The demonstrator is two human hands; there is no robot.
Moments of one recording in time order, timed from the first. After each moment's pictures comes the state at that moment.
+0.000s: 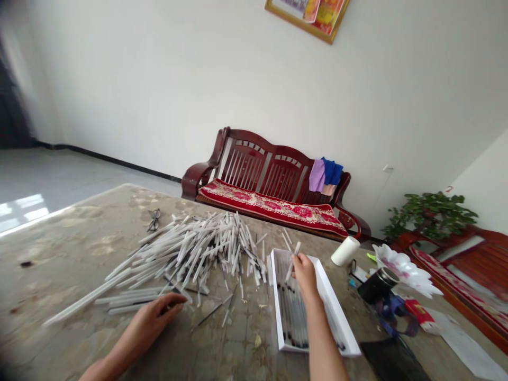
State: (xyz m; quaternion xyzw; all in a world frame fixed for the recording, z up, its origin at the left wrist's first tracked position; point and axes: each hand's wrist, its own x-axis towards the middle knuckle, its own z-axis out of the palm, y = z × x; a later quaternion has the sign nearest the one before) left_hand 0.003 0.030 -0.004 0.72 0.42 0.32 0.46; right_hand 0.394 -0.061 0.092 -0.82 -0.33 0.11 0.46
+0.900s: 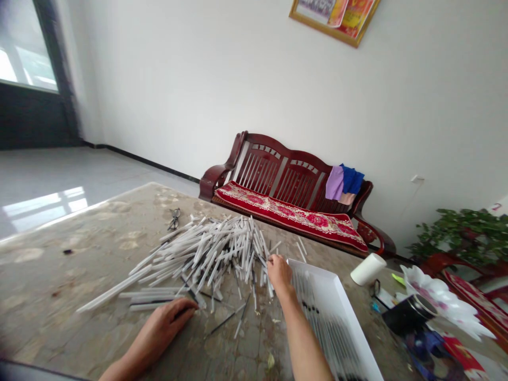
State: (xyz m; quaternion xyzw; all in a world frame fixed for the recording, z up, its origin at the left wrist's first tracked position) left_hand -0.004 0.027 -0.004 0.74 0.41 0.33 0.43; right_hand 0.332 0.036 0.054 -0.86 -0.50 -0.02 0.09
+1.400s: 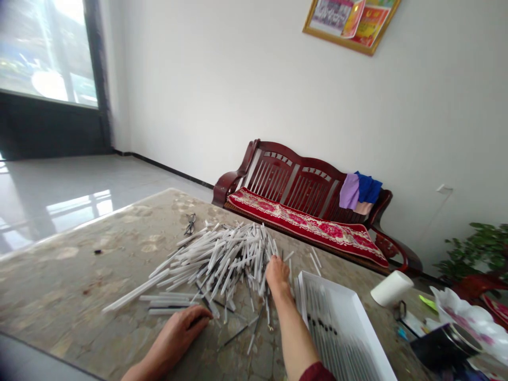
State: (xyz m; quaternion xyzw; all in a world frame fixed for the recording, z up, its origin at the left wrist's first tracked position) left_hand -0.002 0.025 -0.005 0.73 0.40 0.33 0.44; right_hand 0.292 0.083 0.046 -0.86 -0.50 -0.03 0.08
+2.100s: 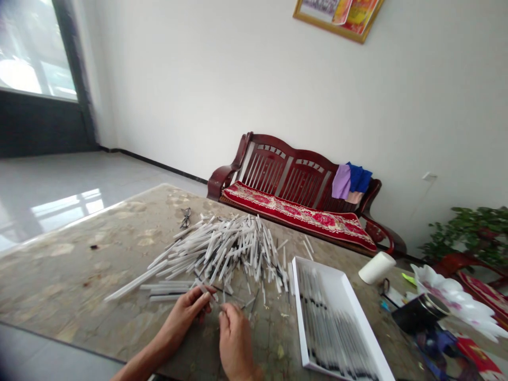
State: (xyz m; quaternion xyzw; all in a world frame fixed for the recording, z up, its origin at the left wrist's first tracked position) left_hand 0.017 0.019 0.002 0.50 0.38 0.42 0.65; right_hand 0.153 -0.067 -0.002 -0.66 -0.53 0.22 0.48
